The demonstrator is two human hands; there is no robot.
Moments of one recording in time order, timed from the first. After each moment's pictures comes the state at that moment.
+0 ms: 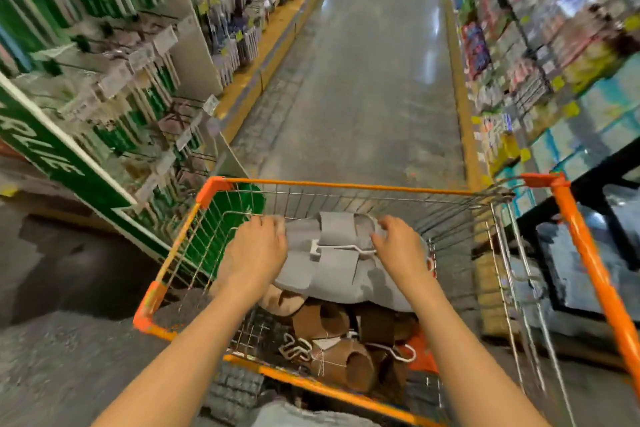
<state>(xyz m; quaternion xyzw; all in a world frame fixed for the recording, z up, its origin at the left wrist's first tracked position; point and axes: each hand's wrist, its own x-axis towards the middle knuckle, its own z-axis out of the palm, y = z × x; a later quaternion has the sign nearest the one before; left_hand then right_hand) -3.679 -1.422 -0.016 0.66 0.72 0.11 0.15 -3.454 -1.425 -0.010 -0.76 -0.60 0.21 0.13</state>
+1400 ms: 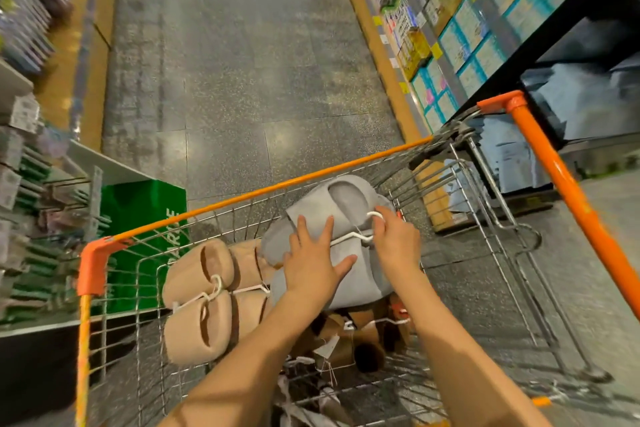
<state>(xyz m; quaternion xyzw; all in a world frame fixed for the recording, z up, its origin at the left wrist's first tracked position) -3.557 -1.347 -0.094 0.81 0.50 -0.06 0.31 -3.420 -1.384 -0.078 -0.89 -0.39 0.16 0.14</state>
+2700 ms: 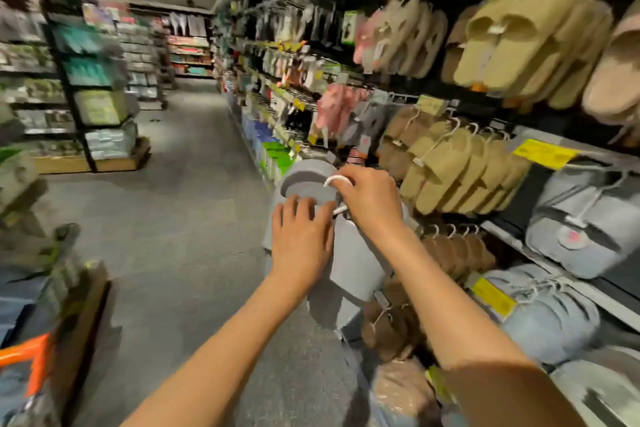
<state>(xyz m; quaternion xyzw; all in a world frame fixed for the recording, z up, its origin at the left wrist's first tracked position) -3.449 -1.974 0.173 0.85 -0.39 0.29 0.20 -3.508 -2.075 0.248 -0.91 0.16 -0.36 0.16</state>
